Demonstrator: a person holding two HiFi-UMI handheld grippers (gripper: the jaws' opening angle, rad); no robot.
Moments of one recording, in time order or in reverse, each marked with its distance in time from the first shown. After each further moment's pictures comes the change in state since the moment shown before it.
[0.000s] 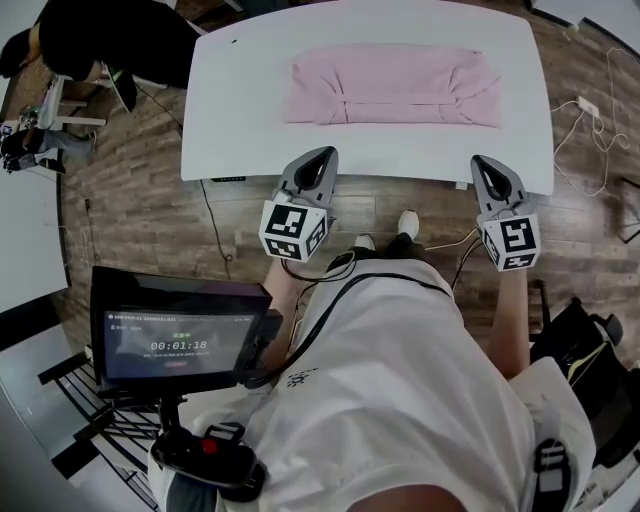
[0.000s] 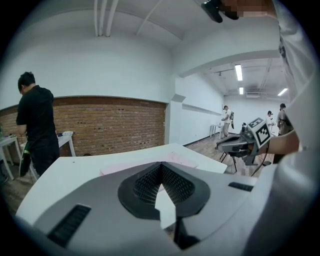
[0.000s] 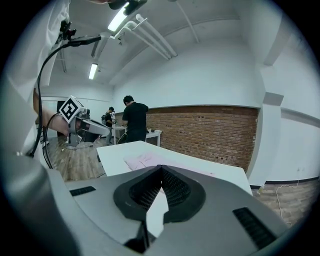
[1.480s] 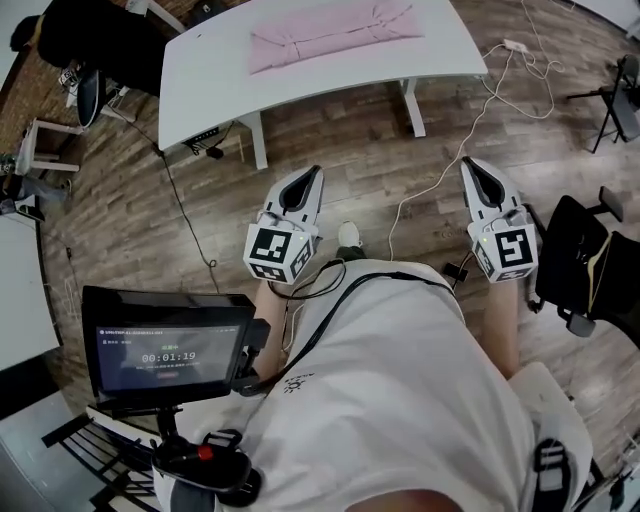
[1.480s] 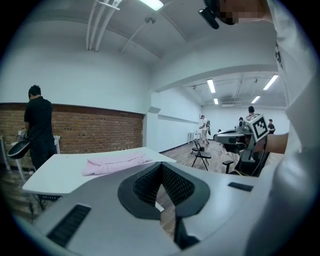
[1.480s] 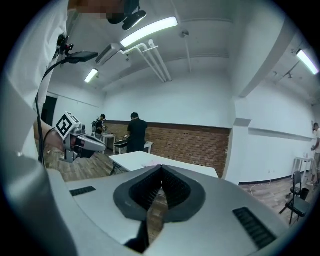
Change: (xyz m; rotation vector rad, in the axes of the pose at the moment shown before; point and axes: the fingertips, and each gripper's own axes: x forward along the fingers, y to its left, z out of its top) left arm -0.279 -0.187 -0.069 0.059 -0.122 -0.210; right arm -0.320 0.217 0.008 -0.014 -0.147 -0.226
